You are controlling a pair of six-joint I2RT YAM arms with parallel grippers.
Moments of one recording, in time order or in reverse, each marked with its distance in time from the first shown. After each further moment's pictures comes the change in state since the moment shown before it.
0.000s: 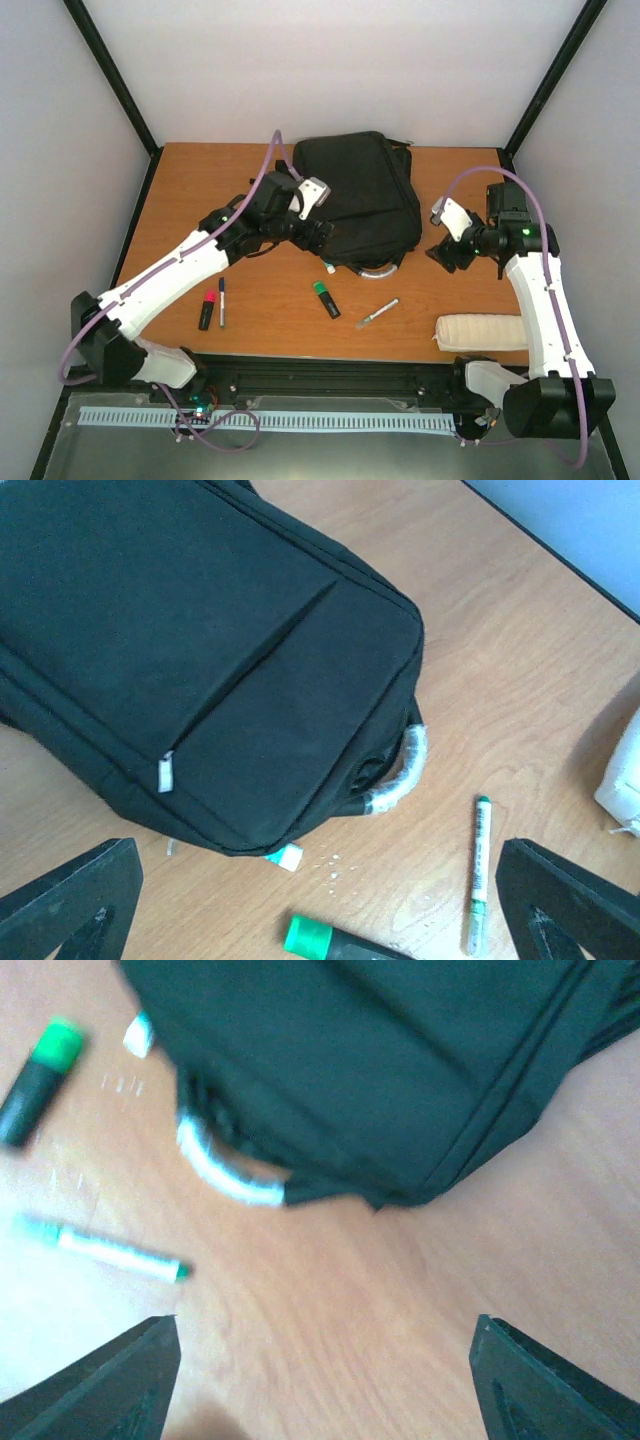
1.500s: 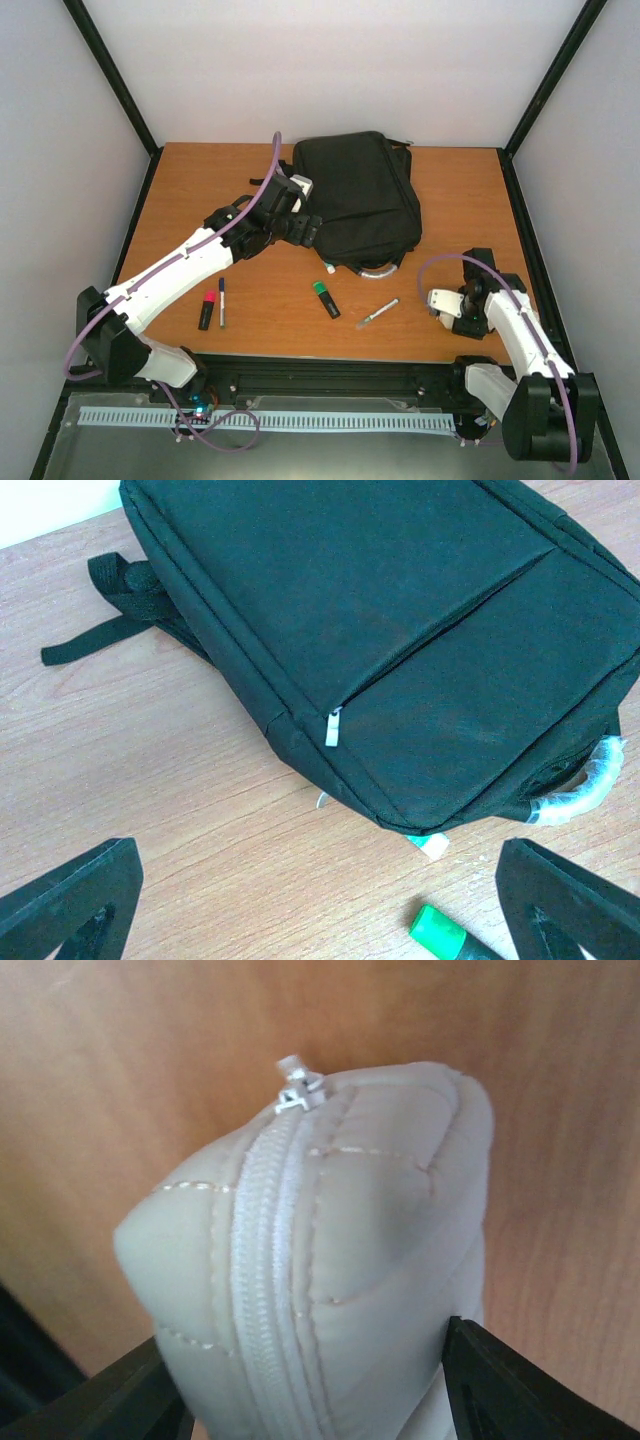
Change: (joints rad) left arm 0.004 0.007 -0.017 -0.072 -0.356 -0.072; right arm -0.029 -0.140 -0.586 -0.031 0.535 -0.572
